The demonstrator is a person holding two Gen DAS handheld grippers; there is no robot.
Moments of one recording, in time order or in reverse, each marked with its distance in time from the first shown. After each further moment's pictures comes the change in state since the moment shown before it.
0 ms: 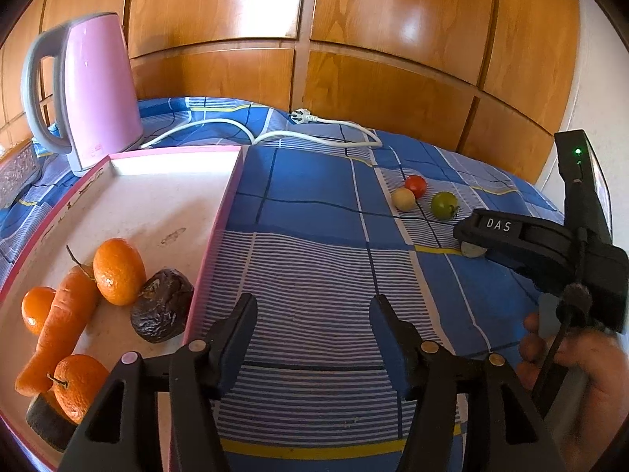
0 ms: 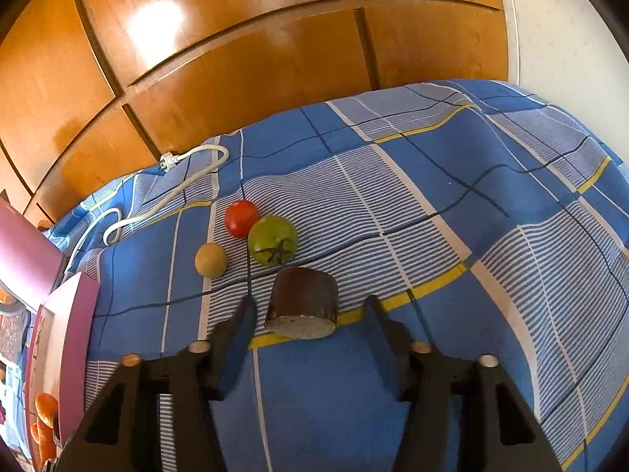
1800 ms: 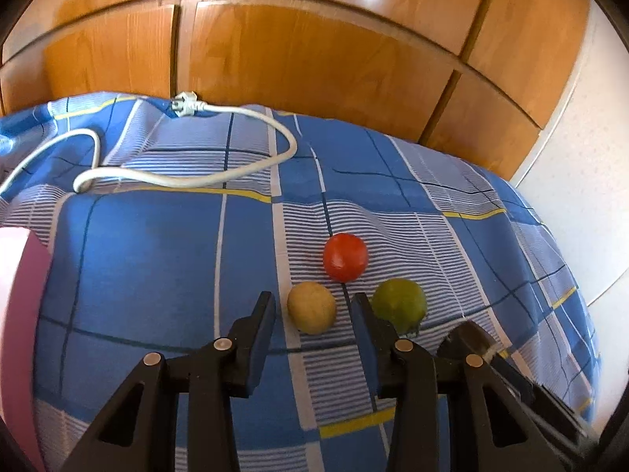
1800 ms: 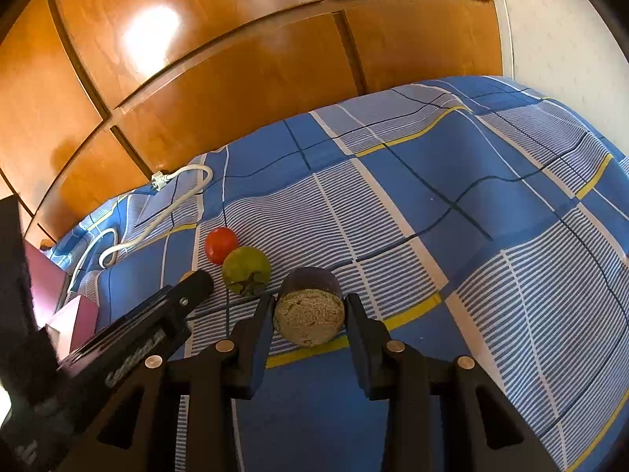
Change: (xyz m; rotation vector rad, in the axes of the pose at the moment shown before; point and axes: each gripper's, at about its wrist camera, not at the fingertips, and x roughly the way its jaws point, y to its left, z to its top) left arm 0.144 -0.082 0.099 0.027 0.157 -0.203; right arm 0.003 -0.022 0.016 0.046 -0.005 0.021
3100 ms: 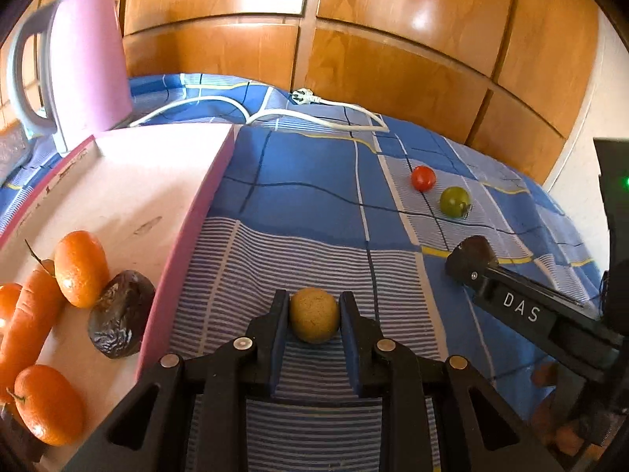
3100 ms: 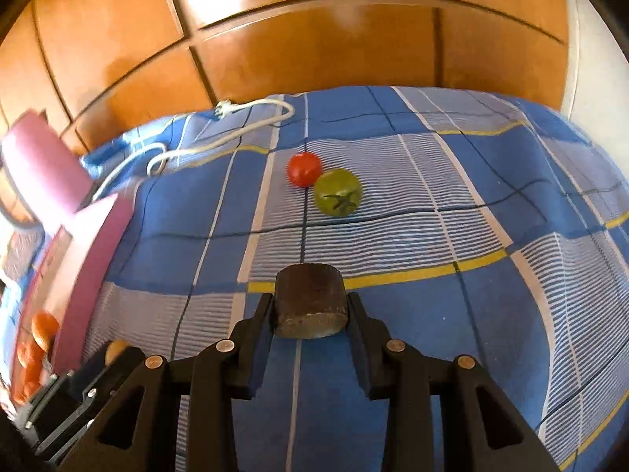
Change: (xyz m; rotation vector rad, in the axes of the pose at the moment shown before) left arm -0.108 0.050 -0.112 -0.075 -0.097 0.197; right arm -0.011 0.051 -0.041 -0.272 0.087 0.047
